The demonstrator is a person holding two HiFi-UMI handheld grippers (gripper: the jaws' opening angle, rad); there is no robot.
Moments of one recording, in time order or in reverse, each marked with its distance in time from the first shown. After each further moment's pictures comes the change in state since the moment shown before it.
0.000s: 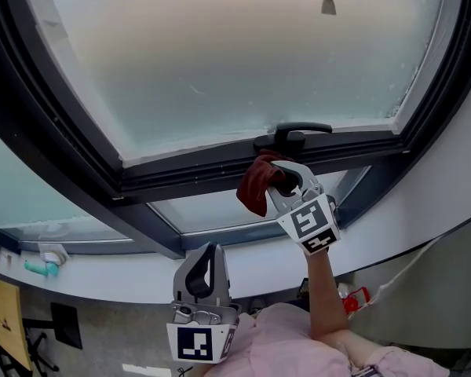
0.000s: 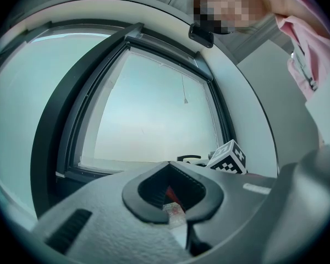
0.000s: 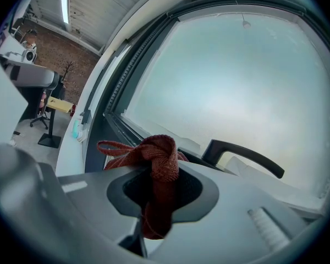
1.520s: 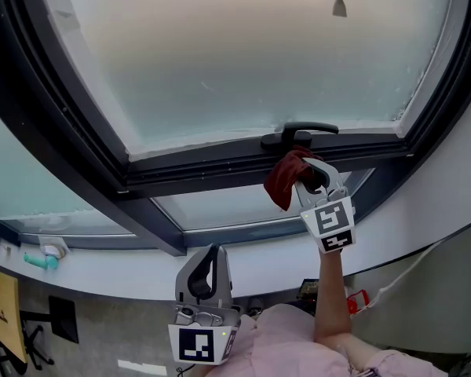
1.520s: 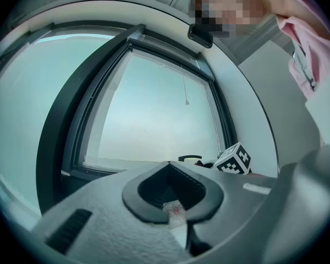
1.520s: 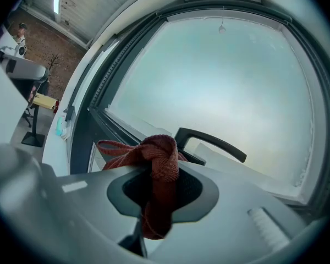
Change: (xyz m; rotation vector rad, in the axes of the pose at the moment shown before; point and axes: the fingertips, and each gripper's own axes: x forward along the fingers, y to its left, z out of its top) left arm -0.012 0.001 -0.001 -0.009 -0.002 0.022; right arm -0.027 -0.042 -0.023 0.032 0.025 -0.162
